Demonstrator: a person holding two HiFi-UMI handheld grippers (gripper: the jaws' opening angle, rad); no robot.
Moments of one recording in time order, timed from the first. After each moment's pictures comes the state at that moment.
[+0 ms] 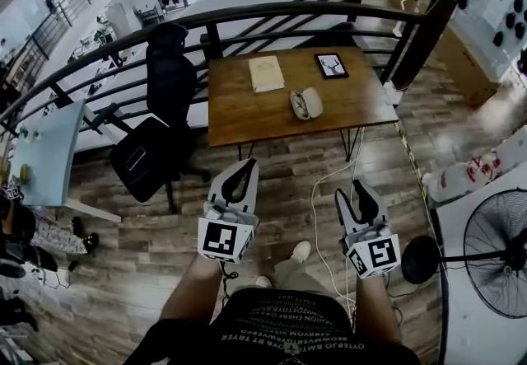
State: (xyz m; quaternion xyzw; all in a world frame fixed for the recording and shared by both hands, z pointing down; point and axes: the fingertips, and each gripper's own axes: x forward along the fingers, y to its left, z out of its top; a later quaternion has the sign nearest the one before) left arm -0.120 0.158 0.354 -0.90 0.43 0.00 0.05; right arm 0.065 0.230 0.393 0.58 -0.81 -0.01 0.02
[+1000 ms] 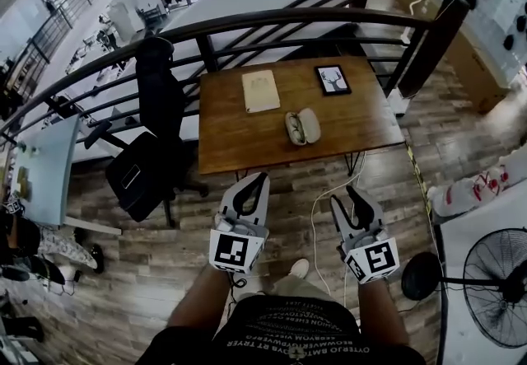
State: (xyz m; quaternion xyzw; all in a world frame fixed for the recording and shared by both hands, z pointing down) left arm -0.032 0.044 0.377 -0.90 0.43 -0.01 0.03; right arm 0.117 0.100 0.407 0.55 -0.83 0.02 0.03
